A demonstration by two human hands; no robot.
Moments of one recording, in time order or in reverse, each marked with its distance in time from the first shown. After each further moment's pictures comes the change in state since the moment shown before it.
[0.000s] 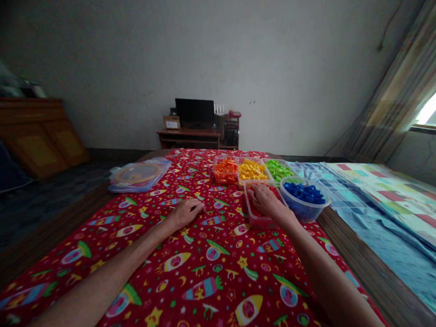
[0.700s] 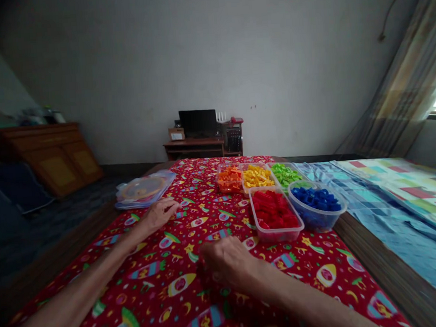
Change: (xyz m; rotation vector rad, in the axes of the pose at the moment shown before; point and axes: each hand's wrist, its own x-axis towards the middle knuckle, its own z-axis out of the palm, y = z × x) left_hand -0.008 -0.044 -0.084 0.269 0.146 0.010; right_hand -0.031 -0.122 0.037 0.226 -0.221 -0.295
